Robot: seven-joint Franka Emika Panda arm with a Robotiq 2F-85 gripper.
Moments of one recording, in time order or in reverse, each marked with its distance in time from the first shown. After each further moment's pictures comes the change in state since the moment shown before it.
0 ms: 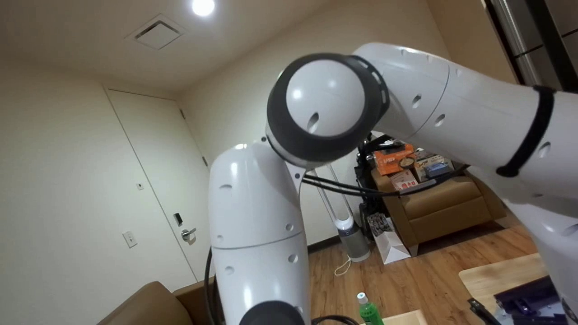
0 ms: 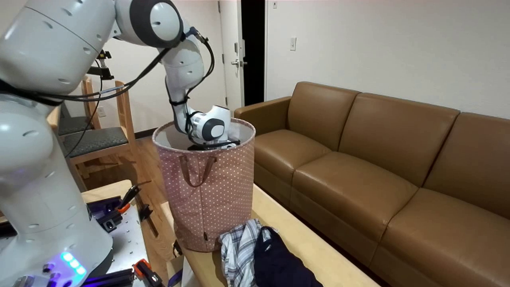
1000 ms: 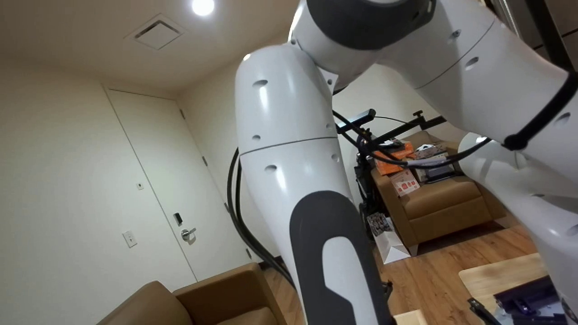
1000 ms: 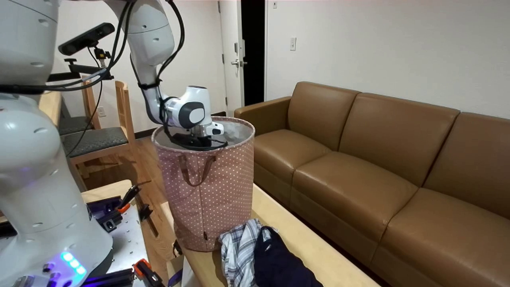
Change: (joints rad) arm 0.094 -0.330 -0.067 -0.348 -0.027 0.231 0.090
